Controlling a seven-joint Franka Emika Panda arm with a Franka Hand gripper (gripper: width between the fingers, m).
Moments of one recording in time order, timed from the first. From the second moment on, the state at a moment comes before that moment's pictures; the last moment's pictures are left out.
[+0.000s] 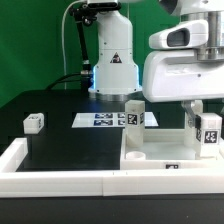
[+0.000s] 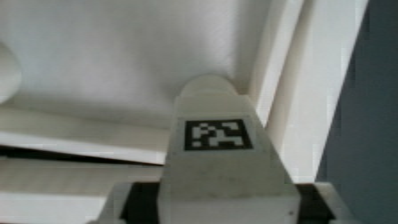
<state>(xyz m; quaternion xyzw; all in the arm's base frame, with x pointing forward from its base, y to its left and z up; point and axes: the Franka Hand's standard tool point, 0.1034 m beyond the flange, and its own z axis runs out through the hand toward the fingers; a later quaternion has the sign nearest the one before) 0.605 0.113 0.079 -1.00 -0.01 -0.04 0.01</state>
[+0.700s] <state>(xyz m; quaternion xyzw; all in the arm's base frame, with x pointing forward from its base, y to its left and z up) 0.600 0.119 0.077 -0.93 0.35 -0.03 0.03</state>
